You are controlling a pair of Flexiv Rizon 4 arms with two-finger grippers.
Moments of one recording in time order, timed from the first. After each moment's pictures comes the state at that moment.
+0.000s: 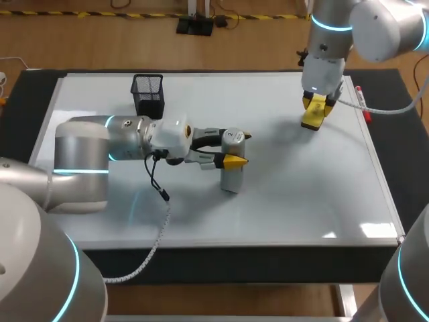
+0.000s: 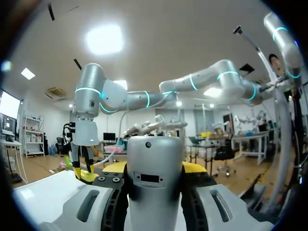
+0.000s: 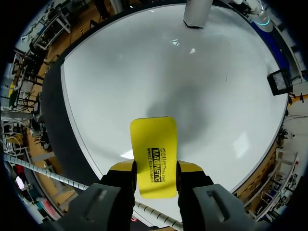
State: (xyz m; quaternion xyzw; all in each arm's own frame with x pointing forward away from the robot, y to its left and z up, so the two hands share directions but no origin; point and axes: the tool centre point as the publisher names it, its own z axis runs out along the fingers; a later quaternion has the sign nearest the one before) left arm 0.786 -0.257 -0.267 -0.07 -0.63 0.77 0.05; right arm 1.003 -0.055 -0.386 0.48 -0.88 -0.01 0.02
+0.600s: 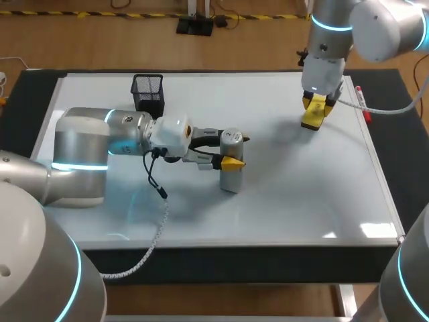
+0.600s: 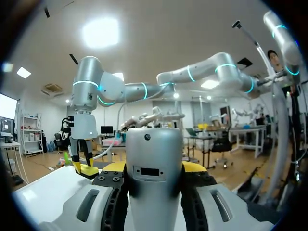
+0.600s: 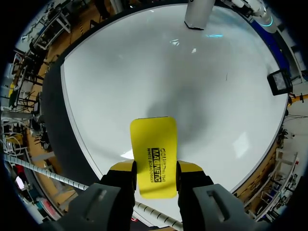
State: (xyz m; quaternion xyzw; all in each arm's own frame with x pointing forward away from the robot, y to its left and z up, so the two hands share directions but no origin) left arm 0.788 -0.254 -0.281 -0.09 -0.66 0.74 0.05; right arm 1.003 -0.055 -0.386 0.48 -0.88 -0.01 0.02
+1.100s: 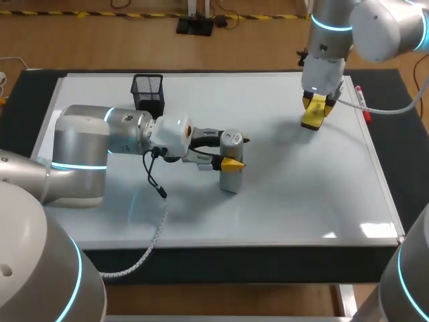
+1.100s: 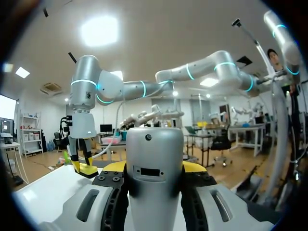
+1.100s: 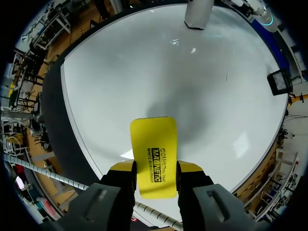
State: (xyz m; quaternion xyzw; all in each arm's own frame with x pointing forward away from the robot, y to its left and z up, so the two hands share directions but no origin) left arm 0.785 -0.254 -0.281 -0.09 -0.67 0.74 0.06; right arm 1.003 -0.054 -0.386 0.48 -0.88 -0.01 0.02
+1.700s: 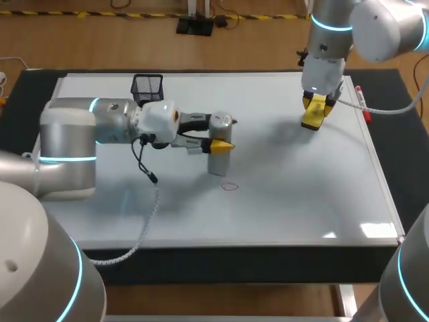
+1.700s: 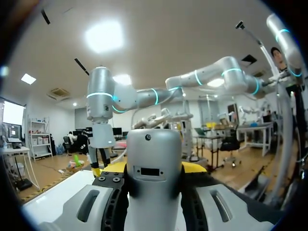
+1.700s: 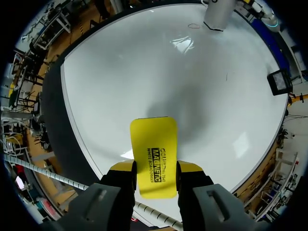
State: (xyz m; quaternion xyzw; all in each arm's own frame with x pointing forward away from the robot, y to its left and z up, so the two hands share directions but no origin) left arm 0.825 -0.221 -0.252 -0.07 -0.66 0.75 0.01; right arm 1.003 -0.054 -0.386 0.48 -0.88 -0.01 0.02
